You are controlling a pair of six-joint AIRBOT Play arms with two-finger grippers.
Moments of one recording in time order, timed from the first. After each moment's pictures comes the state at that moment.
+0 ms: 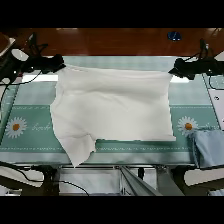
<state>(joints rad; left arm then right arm) 0.07 -1.71 1.48 0.93 -0.81 -1.40 -0.22 -1.67 1.47 -0.91 1.02 1.41</state>
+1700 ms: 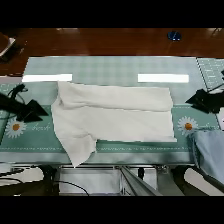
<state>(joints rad) 0.55 -1.43 0.94 1.08 -1.47 -1.21 -0.49 -1.11 0.87 -1.06 1.21 1.39</state>
